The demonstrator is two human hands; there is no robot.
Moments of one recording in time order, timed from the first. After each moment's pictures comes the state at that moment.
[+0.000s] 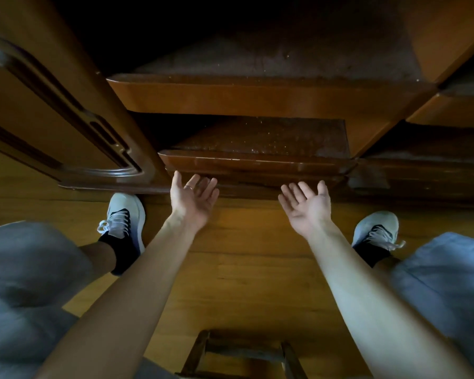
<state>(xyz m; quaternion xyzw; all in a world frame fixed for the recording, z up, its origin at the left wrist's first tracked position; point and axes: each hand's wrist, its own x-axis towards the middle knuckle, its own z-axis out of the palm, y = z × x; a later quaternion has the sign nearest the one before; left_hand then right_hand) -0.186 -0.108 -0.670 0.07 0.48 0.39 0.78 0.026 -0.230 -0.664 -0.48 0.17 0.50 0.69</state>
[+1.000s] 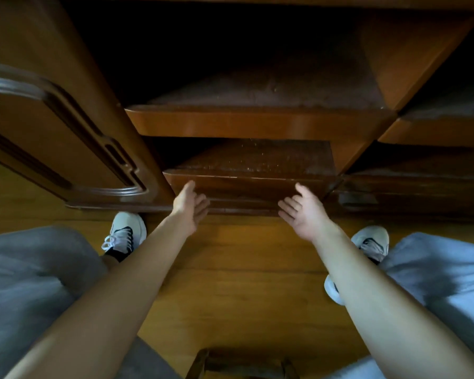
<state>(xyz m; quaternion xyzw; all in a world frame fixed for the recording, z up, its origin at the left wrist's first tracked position) -0.192 -0.099 -0.637 0.24 0.59 0.26 0.72 0.040 -0.227 -0.635 -0.58 0.05 0.55 0.60</state>
